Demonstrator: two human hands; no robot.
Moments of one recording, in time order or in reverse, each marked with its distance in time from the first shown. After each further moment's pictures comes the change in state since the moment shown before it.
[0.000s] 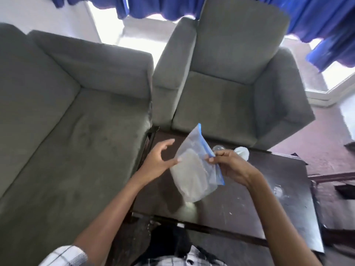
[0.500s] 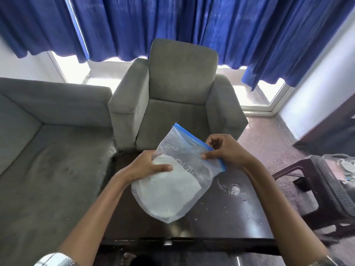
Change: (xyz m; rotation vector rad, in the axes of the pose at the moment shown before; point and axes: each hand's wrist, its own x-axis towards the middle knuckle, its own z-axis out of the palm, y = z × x) left_hand -0.044 0.108 0.094 0.078 -0.294 0.169; right_hand -0.158 -0.049 -0.080 -0.466 0.237 -0.444
